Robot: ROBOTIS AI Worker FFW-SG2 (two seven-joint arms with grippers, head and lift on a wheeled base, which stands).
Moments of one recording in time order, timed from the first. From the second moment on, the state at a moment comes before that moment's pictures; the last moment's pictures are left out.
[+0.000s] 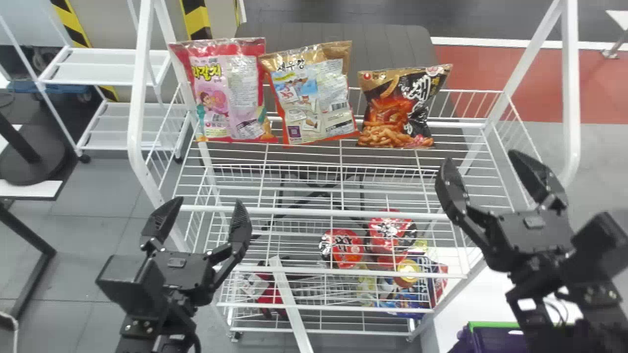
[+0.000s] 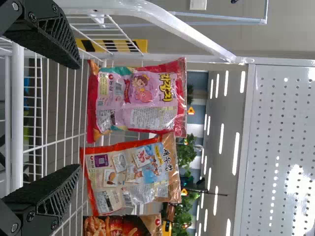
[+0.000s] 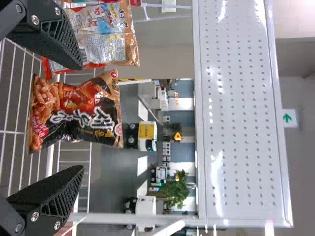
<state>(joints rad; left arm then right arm) 0.54 0.21 -0.20 -1.89 0.13 -0.21 0.16 0.62 -0.07 -0.03 -2.18 -0.10 -0.03 0.10</state>
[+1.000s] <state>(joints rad) 0.64 0.21 -0.20 -2.04 0.05 -0.20 0.20 0.86 -0.11 0.05 -2.19 -0.07 -0.07 0.06</state>
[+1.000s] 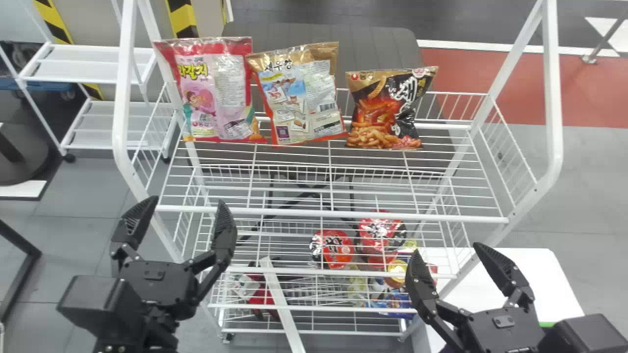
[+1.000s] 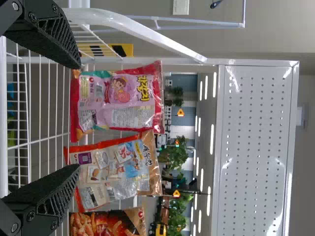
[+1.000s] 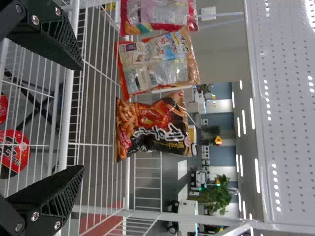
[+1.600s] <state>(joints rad) 0.65 0.21 -0.20 -2.05 0.05 -0.20 0.20 0.85 -0.13 0.06 -2.20 -0.07 -0.08 0.06</state>
